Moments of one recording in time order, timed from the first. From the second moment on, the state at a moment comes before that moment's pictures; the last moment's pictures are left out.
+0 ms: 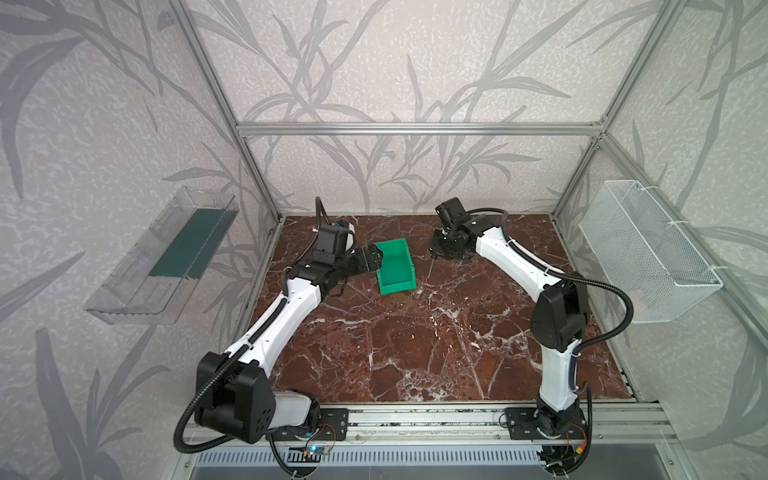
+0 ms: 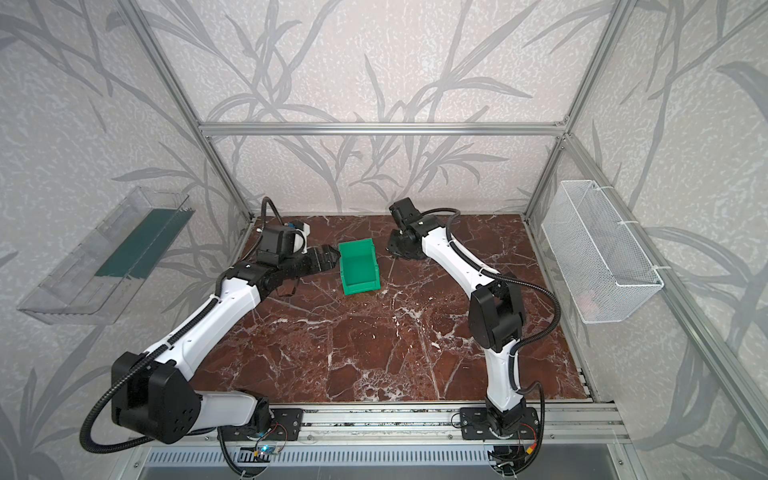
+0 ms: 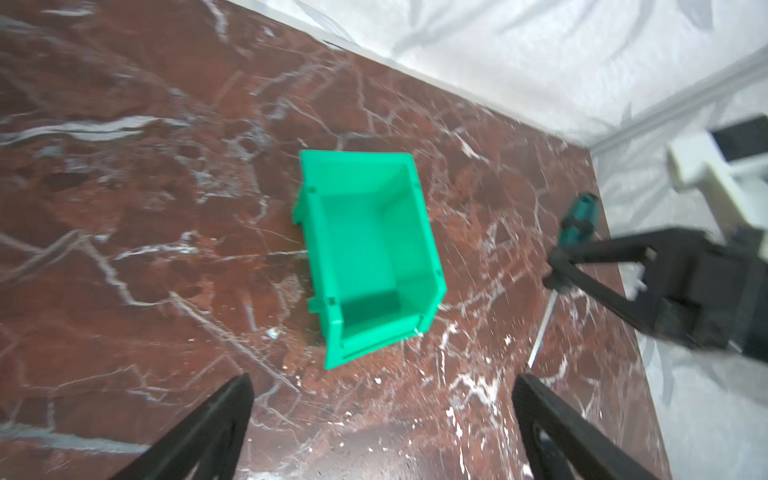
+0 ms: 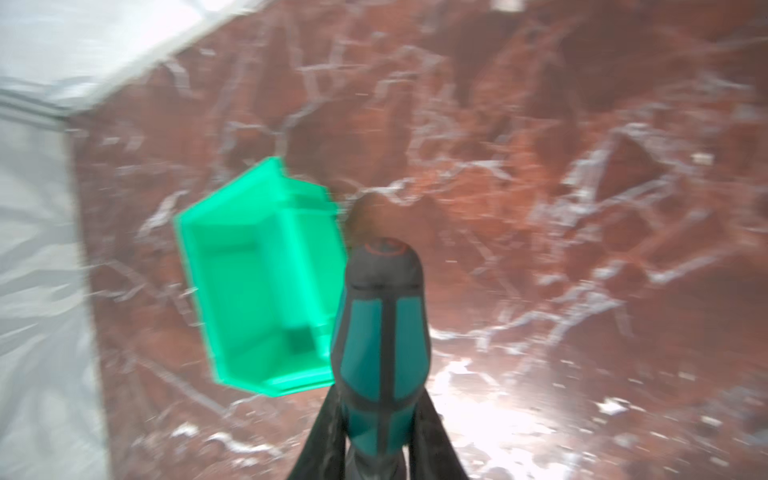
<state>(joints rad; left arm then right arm) -0.24 1.35 1.11 -0.45 0.19 -0.52 0.55 2.01 1.88 -0.81 -0.07 0.77</state>
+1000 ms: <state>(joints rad) -0.16 1.25 0.96 -0.39 0.28 -0.61 0.64 2.58 2.58 -0.97 -0.15 0.79</state>
